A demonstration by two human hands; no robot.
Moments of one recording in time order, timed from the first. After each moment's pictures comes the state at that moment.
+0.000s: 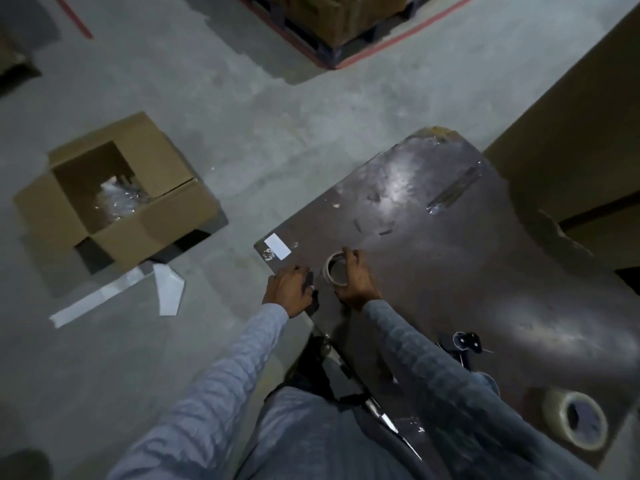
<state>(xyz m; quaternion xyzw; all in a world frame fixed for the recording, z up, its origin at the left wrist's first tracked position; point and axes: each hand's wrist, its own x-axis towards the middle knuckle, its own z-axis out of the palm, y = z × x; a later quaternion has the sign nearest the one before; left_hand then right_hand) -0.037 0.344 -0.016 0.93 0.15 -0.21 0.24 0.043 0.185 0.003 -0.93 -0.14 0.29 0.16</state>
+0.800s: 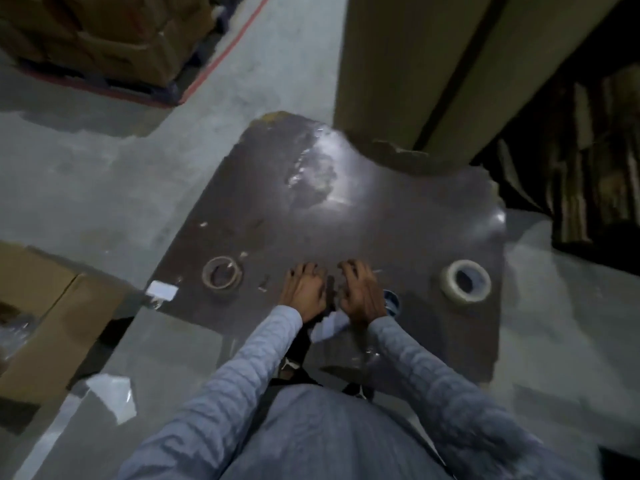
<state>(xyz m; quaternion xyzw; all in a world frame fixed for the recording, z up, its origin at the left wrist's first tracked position) -0.022 0.085 0.028 0.95 -0.21 -0.20 0.09 -0.062 -0.067 0.029 -0.97 0.02 0.06 0.25</state>
